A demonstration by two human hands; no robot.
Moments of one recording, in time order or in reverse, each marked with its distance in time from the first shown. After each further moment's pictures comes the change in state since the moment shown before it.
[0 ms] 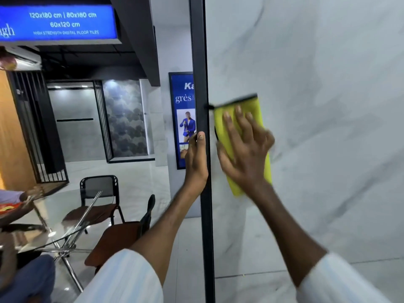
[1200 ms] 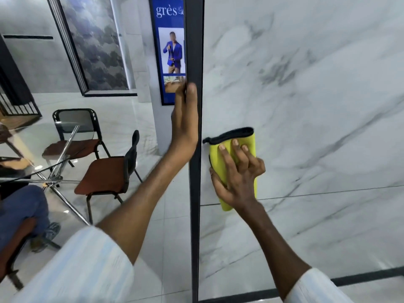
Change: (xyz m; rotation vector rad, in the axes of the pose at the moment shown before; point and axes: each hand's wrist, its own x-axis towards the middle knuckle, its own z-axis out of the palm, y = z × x) left_hand -0.064 -0.034 -0.015 -0.014 -0.041 -0.089; right_hand -0.230 -0.014 -0.022 0.079 -0.258 0.123
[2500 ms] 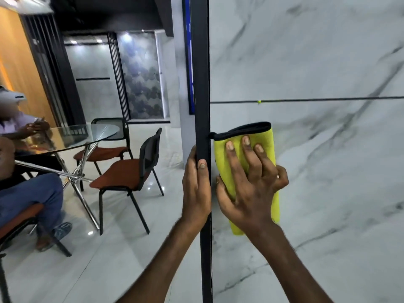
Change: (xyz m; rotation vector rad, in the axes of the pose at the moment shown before) left_hand -0.218 -0.387 -0.064 0.180 0.076 0.225; right_hand -0.278 0.011 0.094 -0.003 0.144 -0.057
